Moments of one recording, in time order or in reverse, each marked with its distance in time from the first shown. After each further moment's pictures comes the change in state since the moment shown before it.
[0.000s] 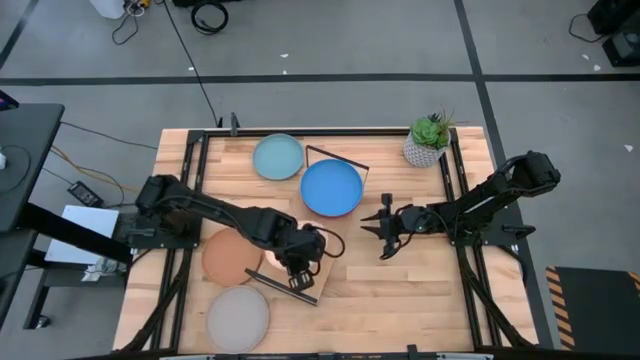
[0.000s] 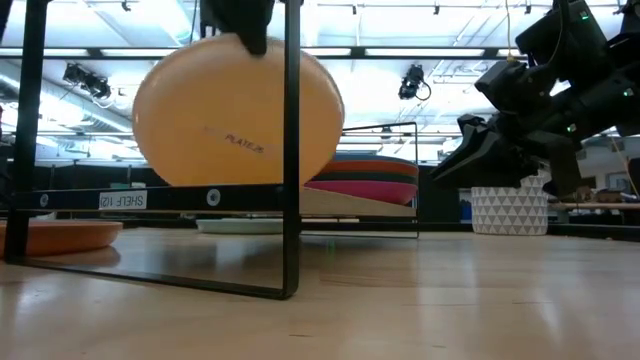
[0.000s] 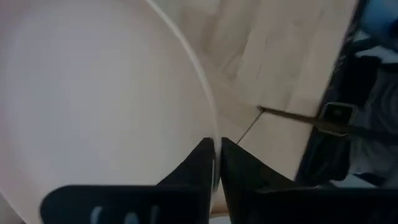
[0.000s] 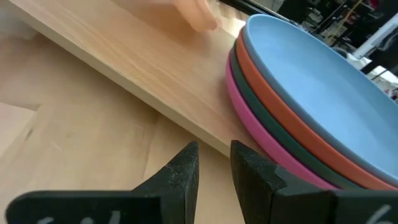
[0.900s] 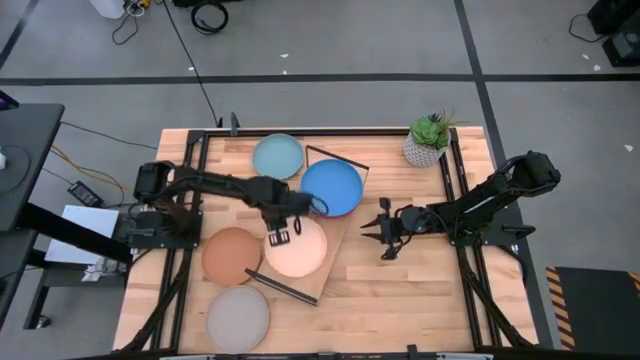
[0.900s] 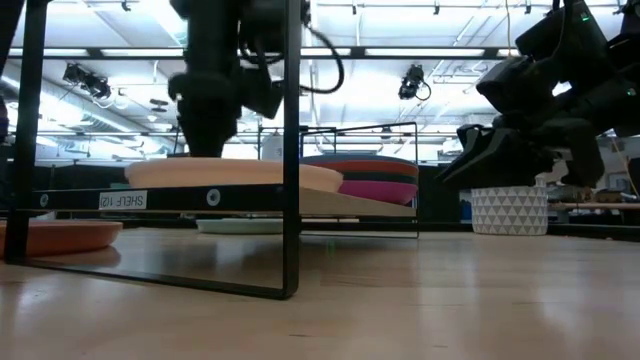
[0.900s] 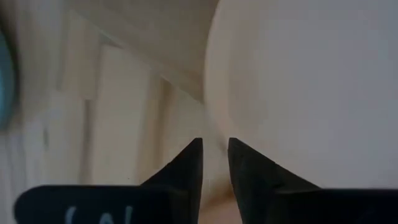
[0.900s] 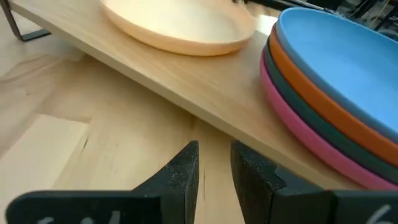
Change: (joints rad) left arm 0.296 -0.064 -0.331 -0.080 -0.172 0.436; right arm 0.002 0.000 0.000 -0.018 -0.126 0.131
